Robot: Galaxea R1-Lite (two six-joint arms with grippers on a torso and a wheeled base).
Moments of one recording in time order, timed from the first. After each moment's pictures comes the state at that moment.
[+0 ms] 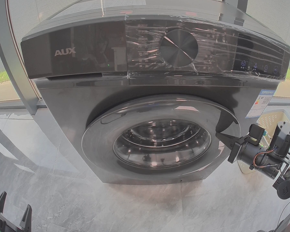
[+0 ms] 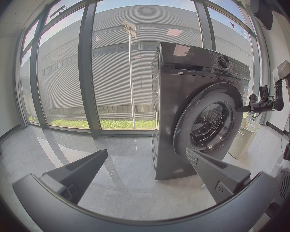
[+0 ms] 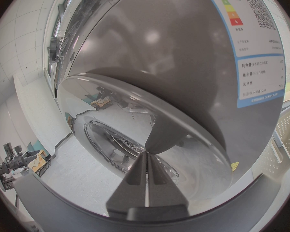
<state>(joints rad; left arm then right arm) 0.00 0.02 -0.02 0.00 0.00 0.02 0.37 1.68 -0.28 -1.37 0.14 0.23</state>
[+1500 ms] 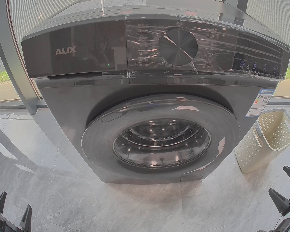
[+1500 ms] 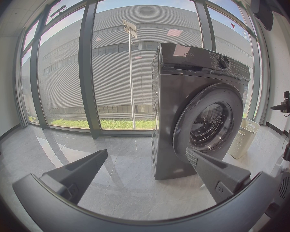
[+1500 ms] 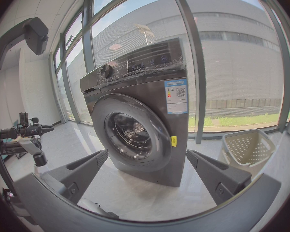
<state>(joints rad) 0.00 0.02 -0.02 0.00 0.00 0.01 0.28 0.48 -0.03 -0.43 0.17 0.03</state>
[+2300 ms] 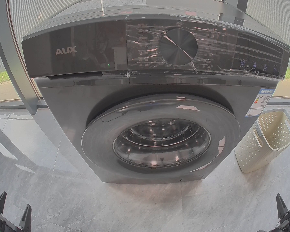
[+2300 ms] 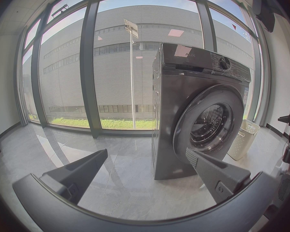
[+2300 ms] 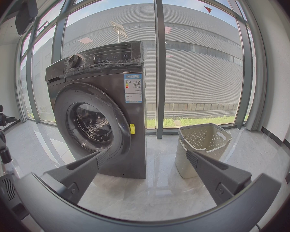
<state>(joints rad) 0.00 0.02 -0.02 0.00 0.01 0.00 0.01 0.02 -0.02 0.00 0.00 -0.01</state>
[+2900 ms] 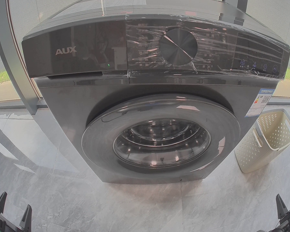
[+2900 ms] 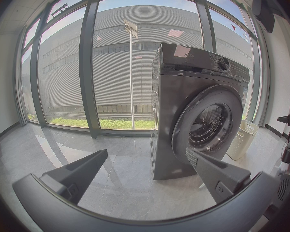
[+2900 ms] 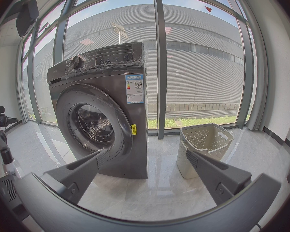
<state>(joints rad) 0.00 0.02 -0.02 0.00 0.00 0.00 0.01 0.01 -0.02 0.00 0.02 0.00</state>
